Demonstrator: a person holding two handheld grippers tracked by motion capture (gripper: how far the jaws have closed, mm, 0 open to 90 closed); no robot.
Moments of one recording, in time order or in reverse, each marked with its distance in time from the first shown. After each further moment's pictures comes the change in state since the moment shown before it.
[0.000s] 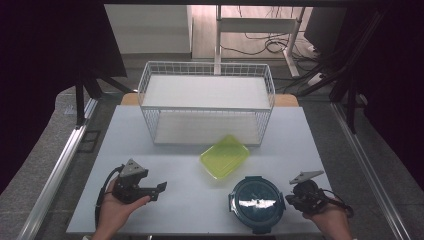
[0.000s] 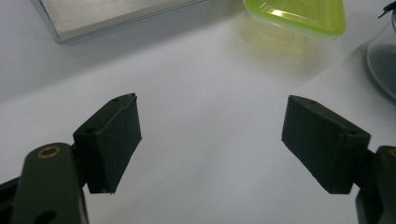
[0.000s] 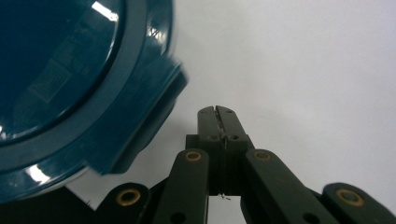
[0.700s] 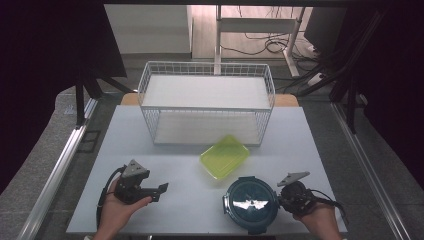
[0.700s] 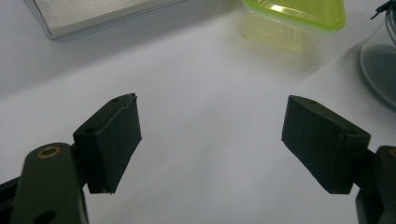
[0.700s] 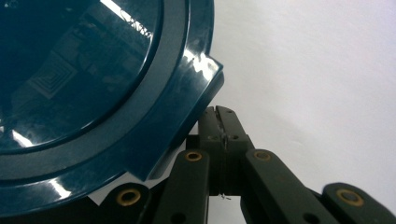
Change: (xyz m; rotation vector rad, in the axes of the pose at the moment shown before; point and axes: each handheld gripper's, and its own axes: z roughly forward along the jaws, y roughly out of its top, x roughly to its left) left arm -0.002 -0.001 0.004 0.014 -0.003 0.004; right arm 0.026 0.015 0.007 0.008 -0.003 -0.067
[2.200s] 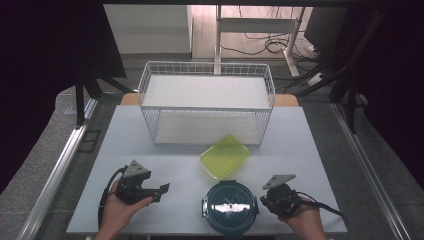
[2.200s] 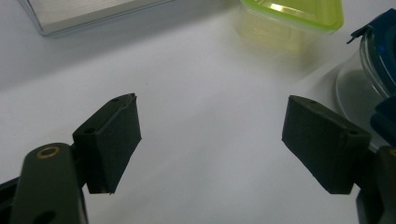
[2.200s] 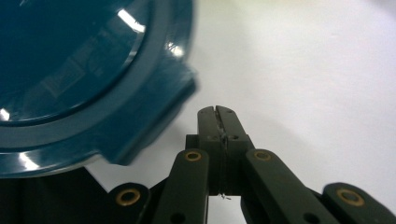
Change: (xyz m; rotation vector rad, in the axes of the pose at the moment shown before) left arm 0.000 -0.001 0.002 -0.006 -0.016 -0.016; right arm 0.029 0.017 0.001 -0.091 0.055 -0.058
